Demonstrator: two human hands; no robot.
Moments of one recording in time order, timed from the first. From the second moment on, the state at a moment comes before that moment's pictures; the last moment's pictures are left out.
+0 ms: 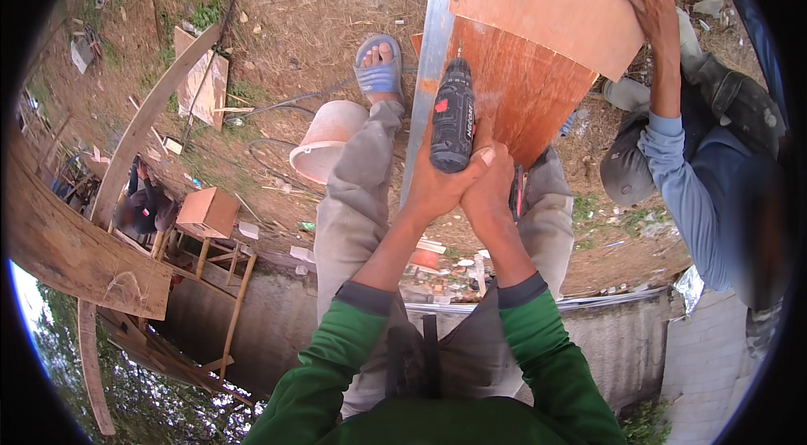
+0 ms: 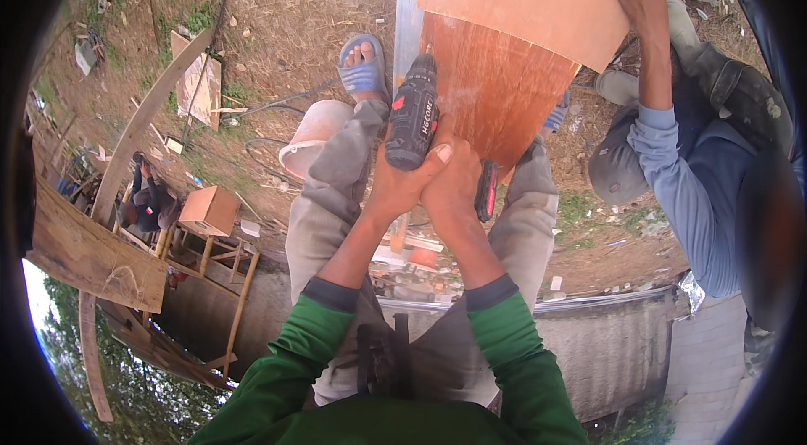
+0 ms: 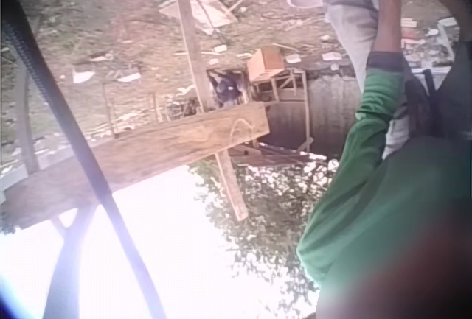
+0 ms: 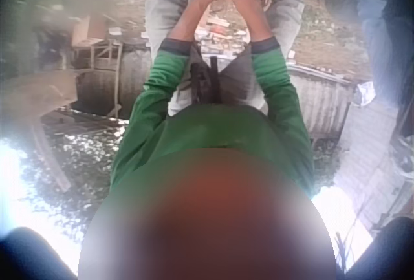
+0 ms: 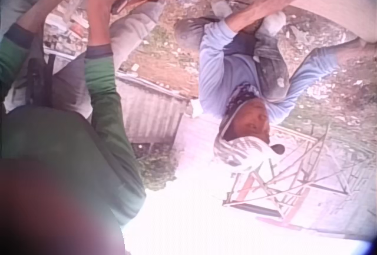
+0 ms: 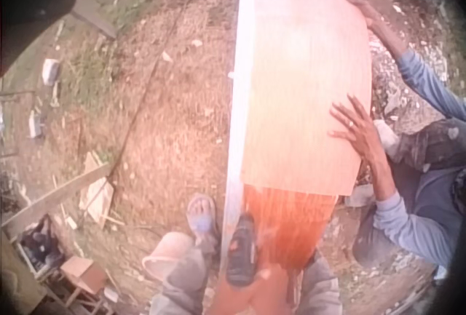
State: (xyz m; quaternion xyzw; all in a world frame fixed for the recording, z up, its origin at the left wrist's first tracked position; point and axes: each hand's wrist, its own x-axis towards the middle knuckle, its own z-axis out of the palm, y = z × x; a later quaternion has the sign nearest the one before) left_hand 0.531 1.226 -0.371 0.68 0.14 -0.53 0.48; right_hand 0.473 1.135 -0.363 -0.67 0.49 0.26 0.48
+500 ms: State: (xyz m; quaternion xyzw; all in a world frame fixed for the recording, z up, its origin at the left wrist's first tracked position) left_hand 0.533 1.233 -0.376 0.67 0.14 -0.54 0.49; right_hand 0.478 1.140 -0.368 -0.64 0.51 0.25 0.52
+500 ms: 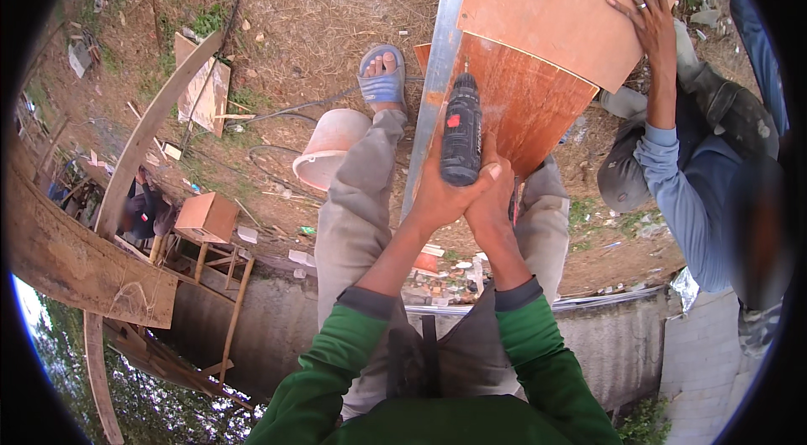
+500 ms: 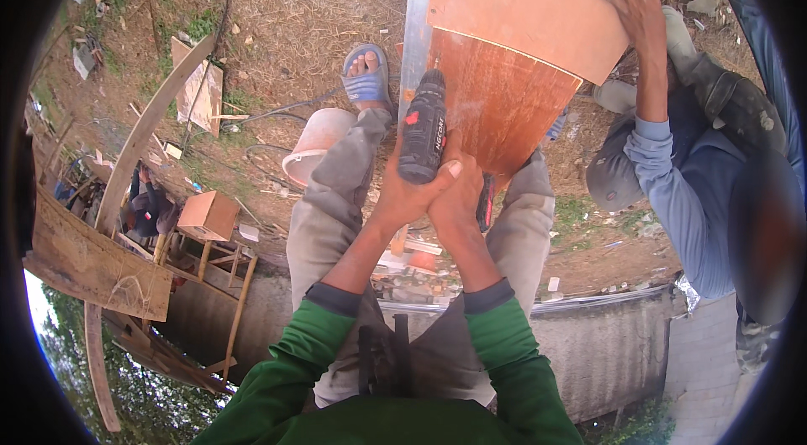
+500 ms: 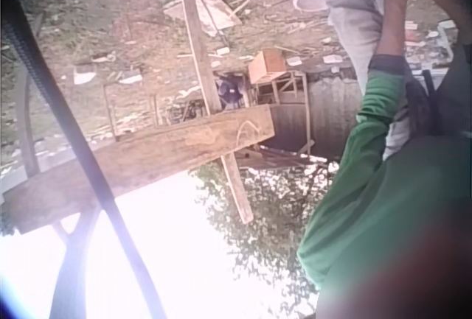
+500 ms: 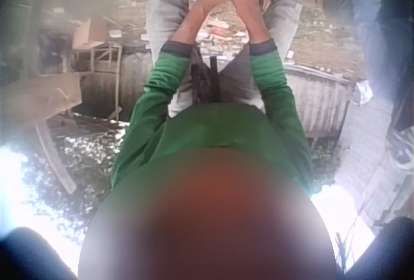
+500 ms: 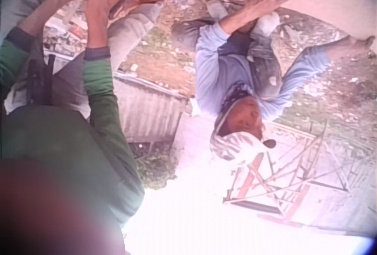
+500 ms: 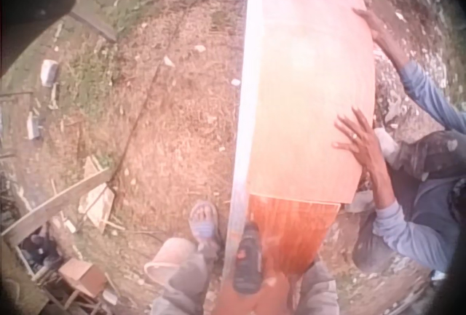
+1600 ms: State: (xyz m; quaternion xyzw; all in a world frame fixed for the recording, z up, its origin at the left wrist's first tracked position) left_hand 0.515 1.238 -0.385 0.68 0.13 -0.53 0.49; right_hand 0.458 1.147 -0.387 -0.70 0.47 0.25 0.47
